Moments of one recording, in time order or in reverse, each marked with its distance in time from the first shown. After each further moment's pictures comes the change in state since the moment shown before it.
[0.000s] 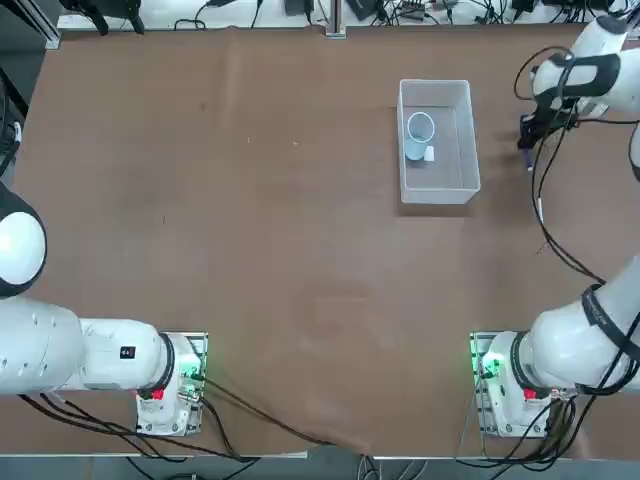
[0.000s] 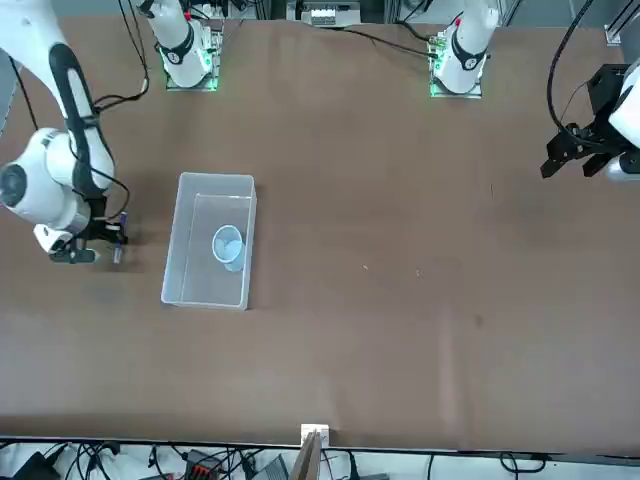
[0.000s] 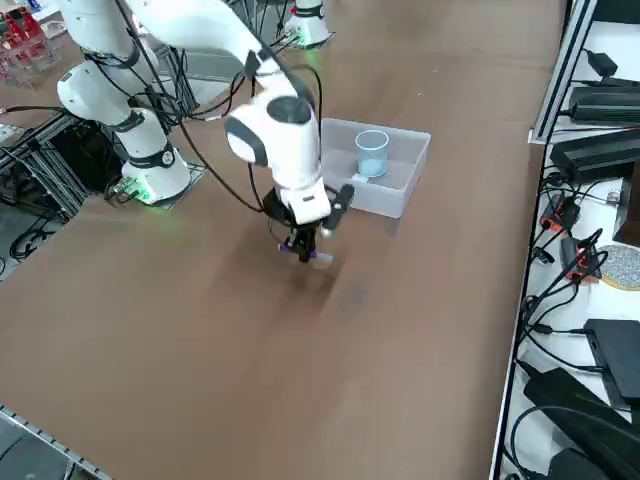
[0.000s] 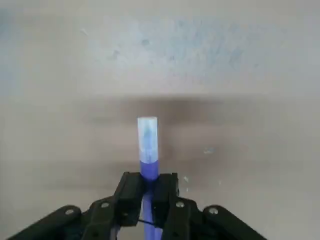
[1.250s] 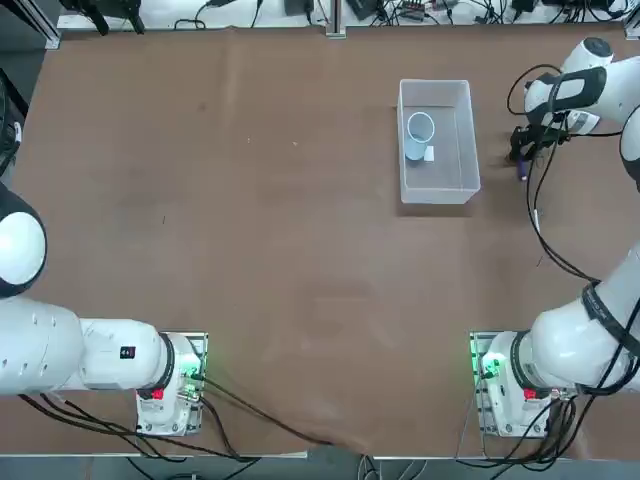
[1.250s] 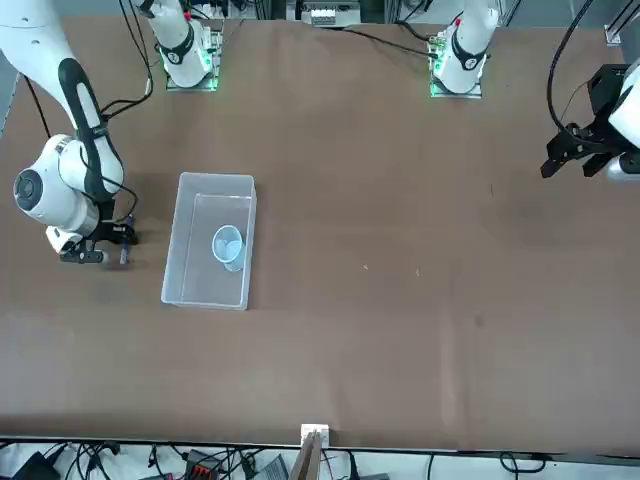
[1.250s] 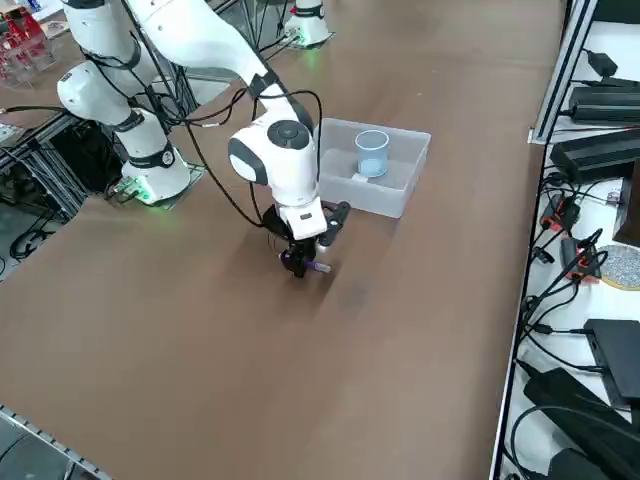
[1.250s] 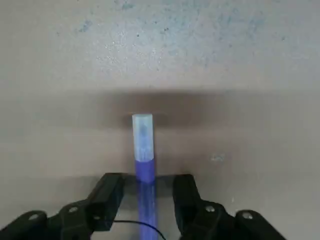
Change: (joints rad) arm -0.002 0.113 -0.005 -0.051 0.000 0.164 0.009
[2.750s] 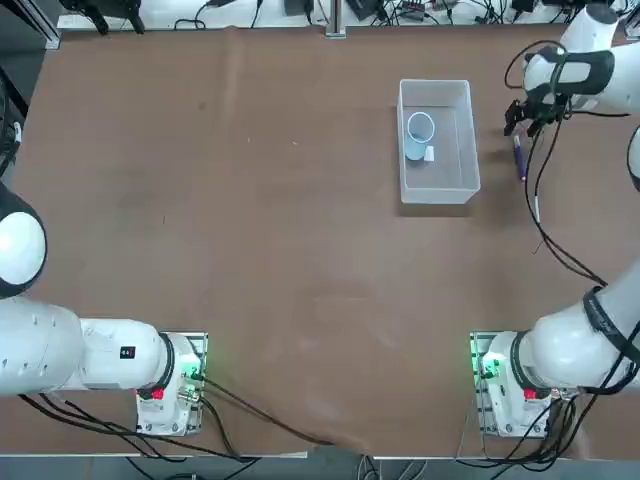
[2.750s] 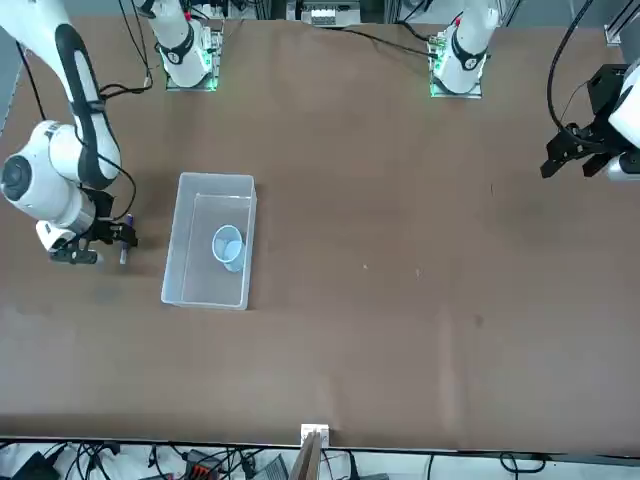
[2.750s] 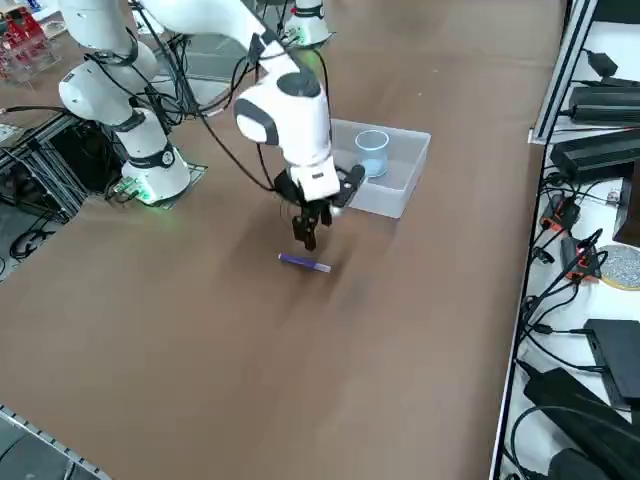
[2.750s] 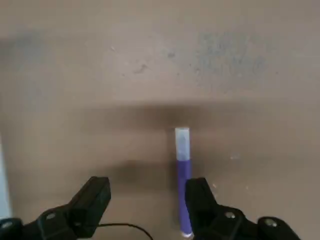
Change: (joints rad) arm 0.066 -0.098 -0.007 0.002 0.000 -0.060 0.084
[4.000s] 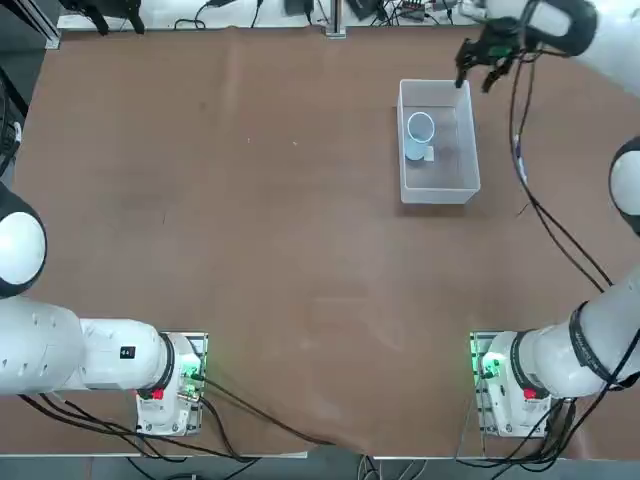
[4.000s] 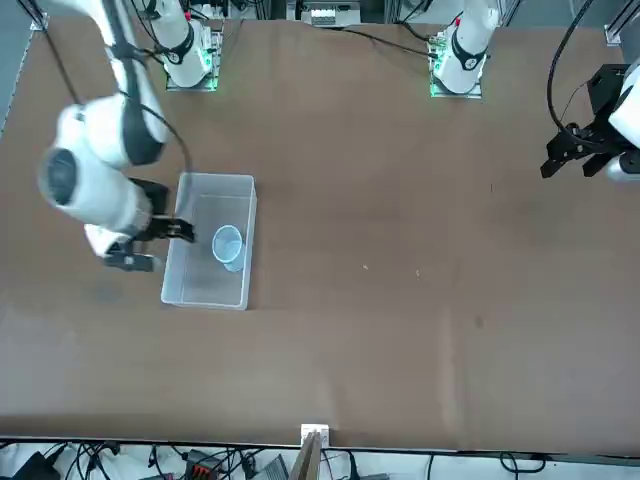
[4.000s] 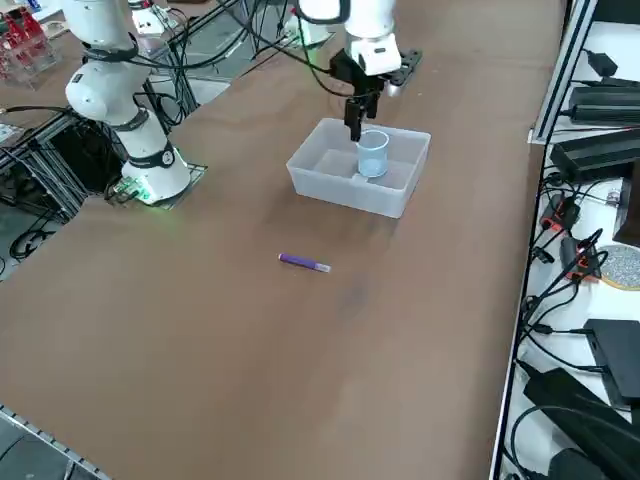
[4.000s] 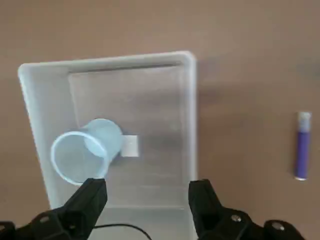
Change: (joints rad) arm 0.254 -0.106 0.030 0.339 0.087 -0.509 0.303
